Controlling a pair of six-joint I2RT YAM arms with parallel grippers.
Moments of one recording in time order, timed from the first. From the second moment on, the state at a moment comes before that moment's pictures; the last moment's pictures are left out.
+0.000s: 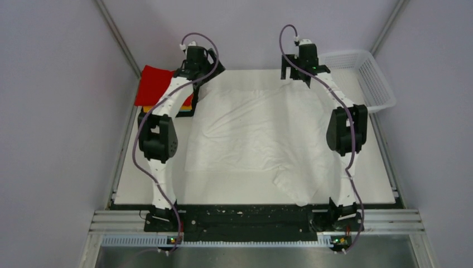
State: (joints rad) left arm -0.22 2.23 2.05 -0.37 0.01 -0.71; right arm 0.19 2.28 2.07 -0.39 0.05 0.12
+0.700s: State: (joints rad) left arm -0.29 1.20 0.72 -0.84 -0.29 -1.08; right arm 0.25 1.58 1.07 -0.27 0.19 0.26
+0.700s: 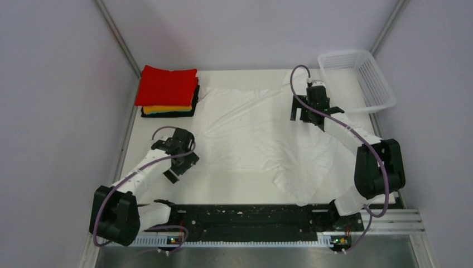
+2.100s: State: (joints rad) left arm -0.29 1.36 0.68 -0.67 -0.36 -1.20; right arm 0.28 1.38 0.97 -0.41 0.21 0.32
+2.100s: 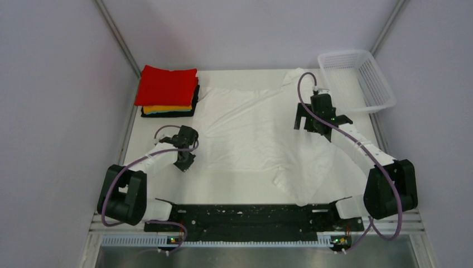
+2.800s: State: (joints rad) left arm -0.29 1.33 0.66 -0.63 -0.33 -1.12; right arm 0.74 1.13 0.63 -0.99 0.04 0.73
